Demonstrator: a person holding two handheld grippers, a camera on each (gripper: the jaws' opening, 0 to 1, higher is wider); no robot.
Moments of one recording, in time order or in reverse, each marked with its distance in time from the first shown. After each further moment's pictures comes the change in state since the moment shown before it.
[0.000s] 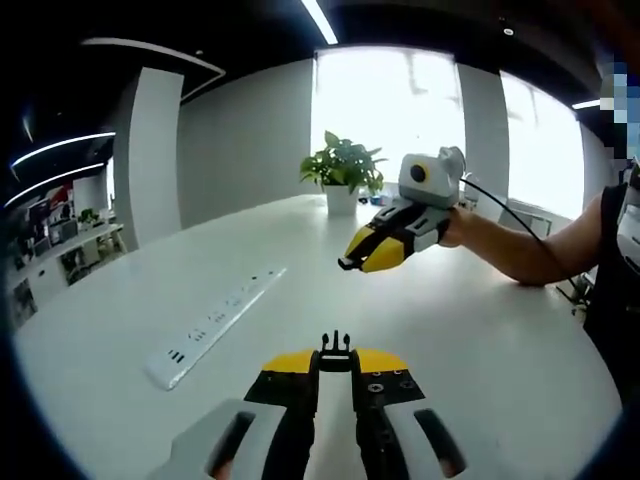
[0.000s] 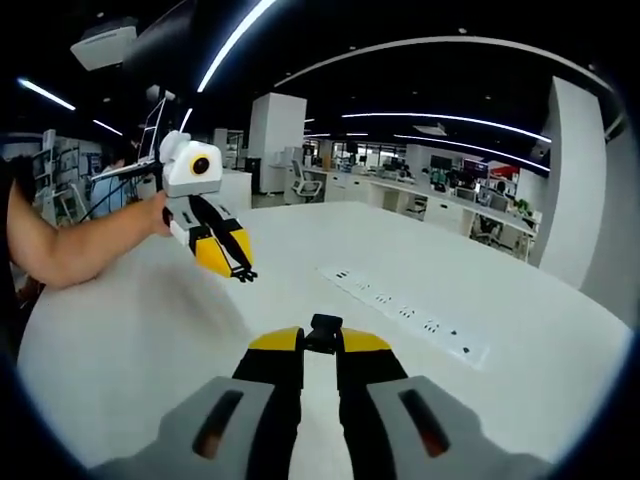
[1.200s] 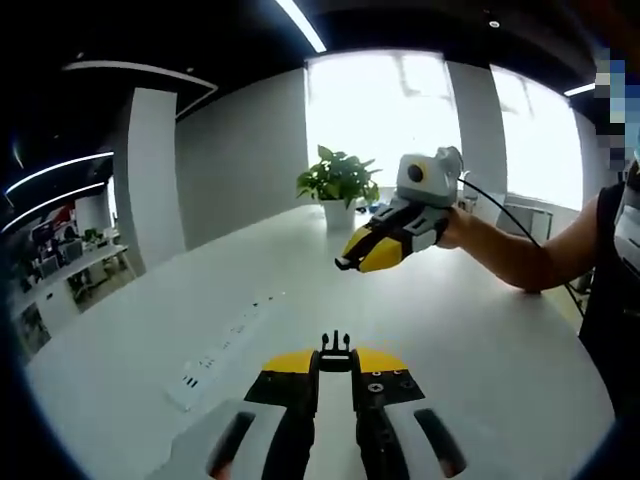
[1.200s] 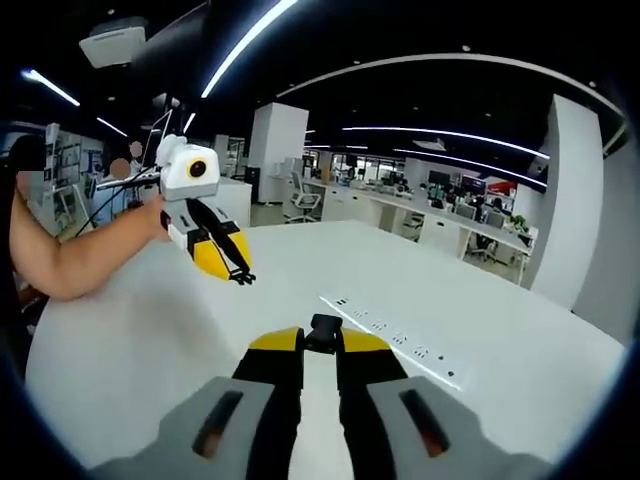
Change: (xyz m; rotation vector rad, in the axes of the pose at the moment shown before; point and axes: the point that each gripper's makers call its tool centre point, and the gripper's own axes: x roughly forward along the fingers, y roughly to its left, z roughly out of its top) left arm -0.019 -0.018 0.034 0.058 -0.025 0.027; right arm -0.023 0.010 0.042 -0.039 -0.050 -0.019
